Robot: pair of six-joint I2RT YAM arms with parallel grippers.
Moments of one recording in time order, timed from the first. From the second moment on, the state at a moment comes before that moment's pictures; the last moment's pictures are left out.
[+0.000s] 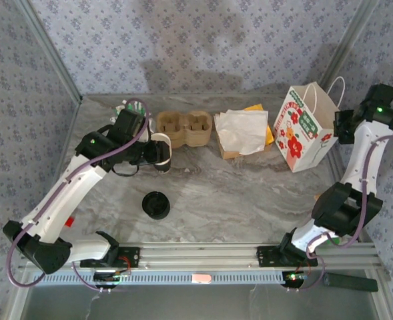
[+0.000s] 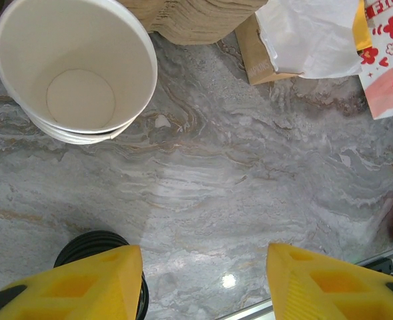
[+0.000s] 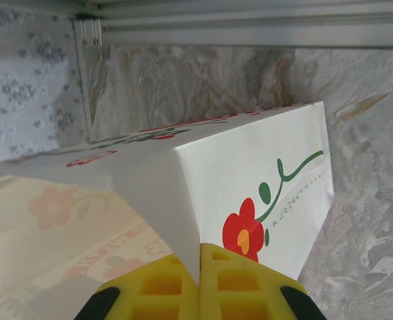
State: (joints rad) left arm -0.60 1.25 1.45 -1.11 0.12 -0.62; right arm -0.48 1.57 1.72 -1.15 -0.19 1.10
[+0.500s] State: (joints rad) left arm -0.60 1.25 1.49 -1.14 0.11 -0.62; right arm -0.40 1.56 1.73 -1.15 -0.16 1.15
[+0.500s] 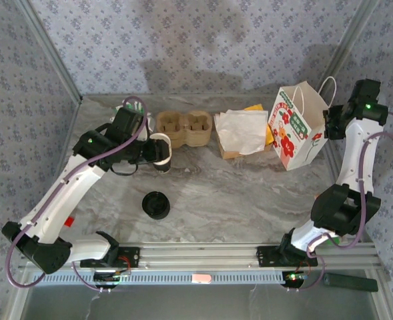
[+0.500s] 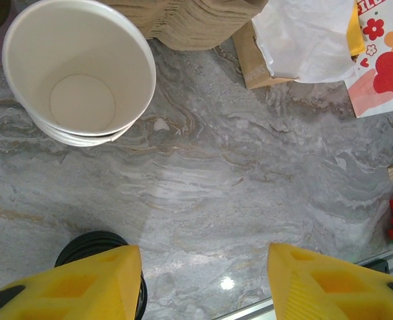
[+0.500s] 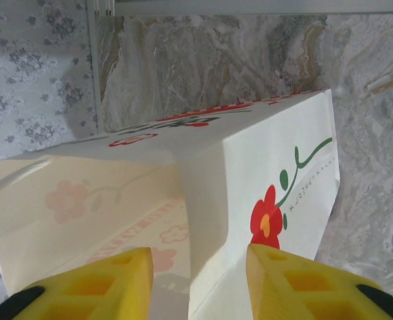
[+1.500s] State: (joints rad) left arm -0.50 1.11 1.51 -1.37 -0.13 -0.67; right arm 0.84 1.73 2.06 -1.34 0.16 0.66
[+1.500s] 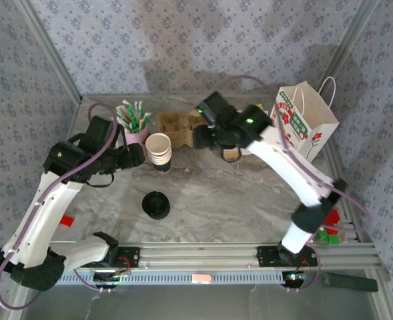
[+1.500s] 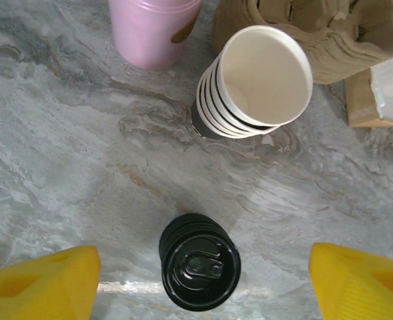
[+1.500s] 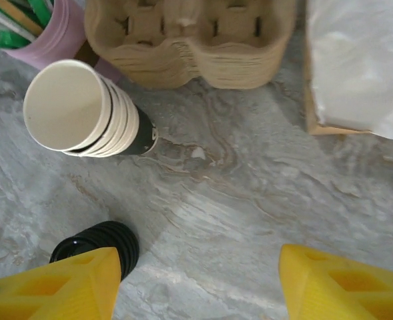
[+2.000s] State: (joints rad) left arm -0.28 1.03 1.28 -1.17 0.07 -0.67; right arm 0.86 2.24 2.51 -1.41 -0.03 0.72
